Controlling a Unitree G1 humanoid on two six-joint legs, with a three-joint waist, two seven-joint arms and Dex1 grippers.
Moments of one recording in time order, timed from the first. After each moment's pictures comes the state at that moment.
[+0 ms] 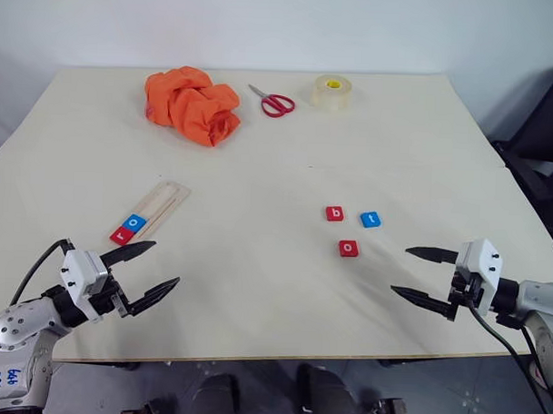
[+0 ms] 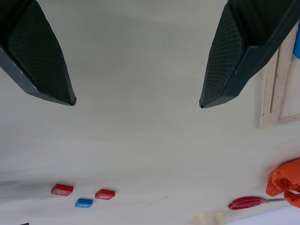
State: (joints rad) left arm 0.12 0.63 0.37 -0.05 -0.49 -0.09 -1.00; right arm -0.06 -0.84 -0.20 0.05 0.42 0.05 1.18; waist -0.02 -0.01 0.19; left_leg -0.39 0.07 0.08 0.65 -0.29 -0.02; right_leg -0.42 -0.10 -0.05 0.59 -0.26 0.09
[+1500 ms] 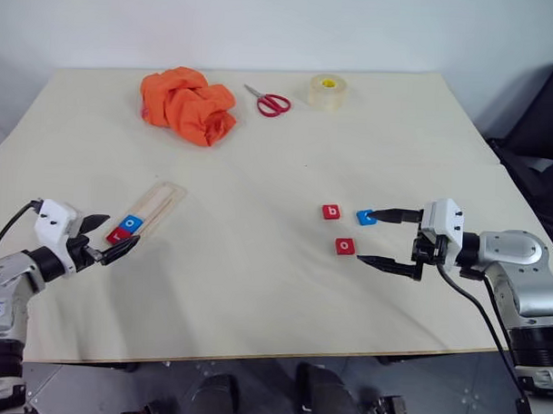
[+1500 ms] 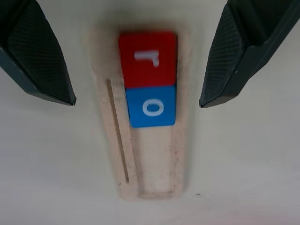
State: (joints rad) left arm -0.26 0.80 0.33 0.43 -0.32 0.16 -0.84; right arm -0.39 -0.76 -0.05 0.09 0.38 0.07 1.25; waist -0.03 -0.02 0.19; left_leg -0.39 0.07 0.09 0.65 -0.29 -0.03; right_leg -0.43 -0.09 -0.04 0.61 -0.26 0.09
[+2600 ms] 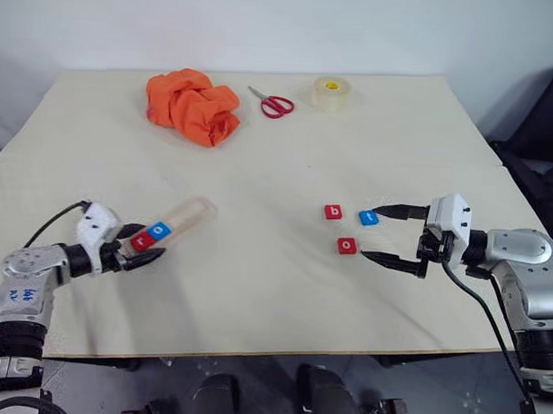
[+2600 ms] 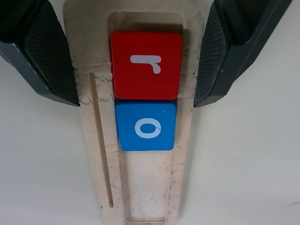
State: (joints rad) left arm -0.32 0.80 0.11 0.36 -0.25 0.08 -1.05; right arm -0.39 -0.80 -0.08 0.08 0.37 0.09 1.28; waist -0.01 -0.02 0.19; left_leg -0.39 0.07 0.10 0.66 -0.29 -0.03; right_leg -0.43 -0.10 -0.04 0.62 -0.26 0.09
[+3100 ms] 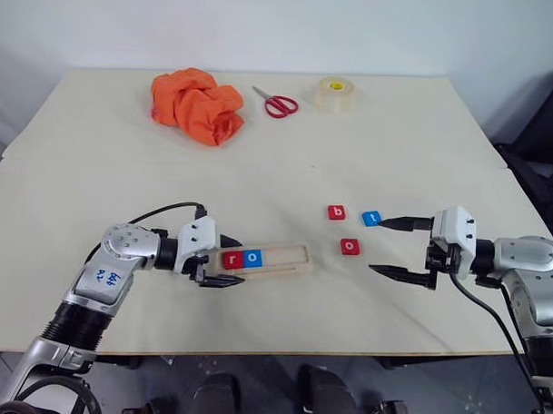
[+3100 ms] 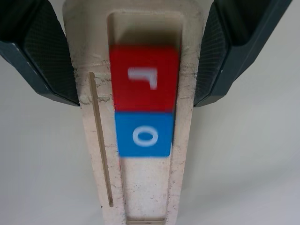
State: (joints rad) left arm -0.46 0.68 -0.19 0.08 -0.17 0.19 -1.12; right arm -0.31 -0.81 -0.09 0.06 0.37 0.07 1.28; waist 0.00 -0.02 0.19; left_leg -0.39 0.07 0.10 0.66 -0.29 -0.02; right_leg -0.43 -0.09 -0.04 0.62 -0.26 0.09
